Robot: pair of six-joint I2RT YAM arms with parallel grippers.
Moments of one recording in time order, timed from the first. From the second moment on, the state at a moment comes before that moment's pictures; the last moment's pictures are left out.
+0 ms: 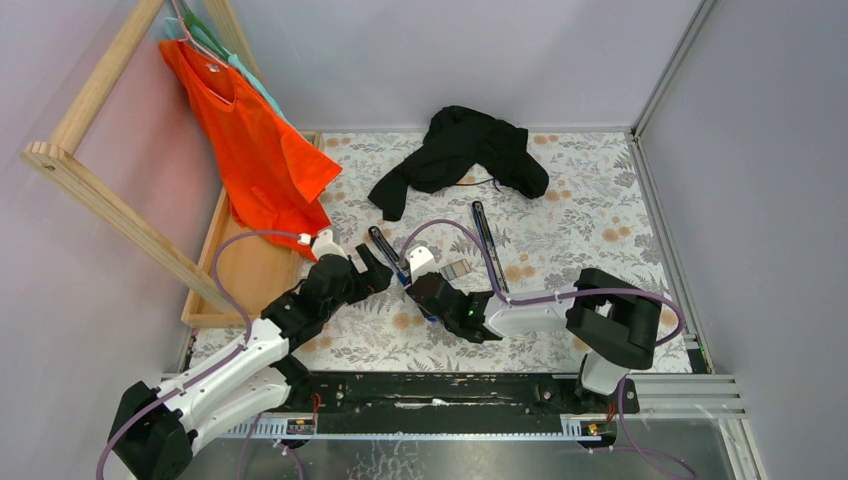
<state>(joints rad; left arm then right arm) -0.65 0.82 0.43 -0.21 -0.24 -0.87 1.18 1.69 0.80 0.23 0.49 0.26</state>
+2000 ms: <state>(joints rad) -0.65 0.99 0.44 -0.11 -0.09 -0.83 0.83 1.74 1.02 -0.21 0.20 0.23</state>
